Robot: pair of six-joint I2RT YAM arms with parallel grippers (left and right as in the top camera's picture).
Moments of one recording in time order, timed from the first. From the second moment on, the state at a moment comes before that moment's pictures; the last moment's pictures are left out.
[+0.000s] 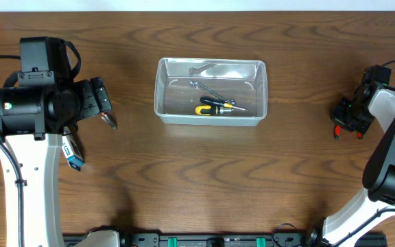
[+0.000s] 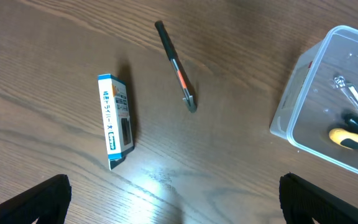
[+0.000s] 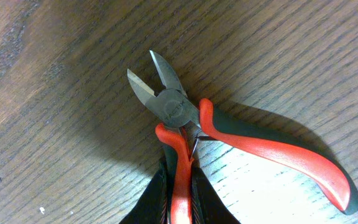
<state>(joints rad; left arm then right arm) 0.05 1.36 1.66 -1.39 -0.14 -0.25 -0.35 1.96 1.23 -0.70 -0.01 0.31</state>
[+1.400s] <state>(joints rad) 0.05 1.36 1.66 -1.39 -0.14 -0.25 0.46 1.93 1.75 -0.92 -0.11 -0.74</state>
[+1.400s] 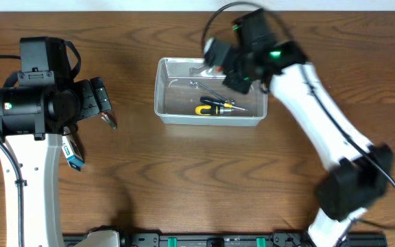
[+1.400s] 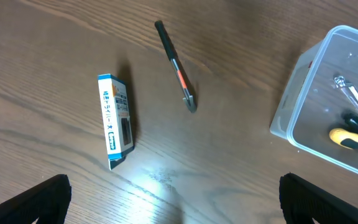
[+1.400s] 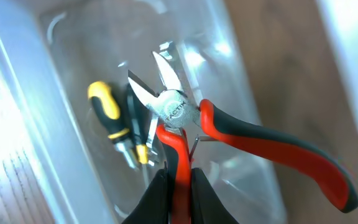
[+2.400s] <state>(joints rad) 0.05 1.36 1.66 -1.40 -0.14 -0.25 0.45 2.17 1.74 -0.92 -0.11 -0.68</state>
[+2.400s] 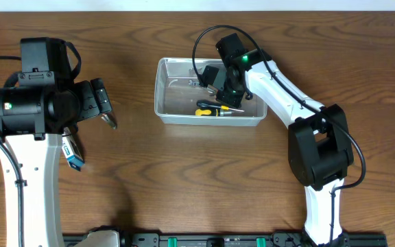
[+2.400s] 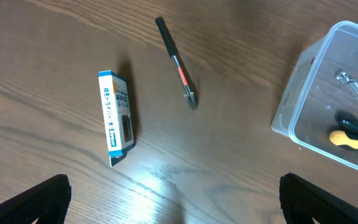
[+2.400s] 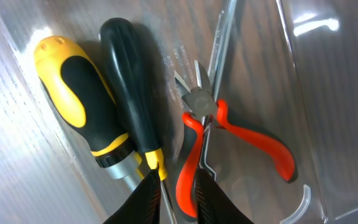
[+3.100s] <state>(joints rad) 0.06 1.43 1.66 -1.36 -0.13 -0.70 0.04 1.73 2.12 -1.11 -0.09 -0.24</state>
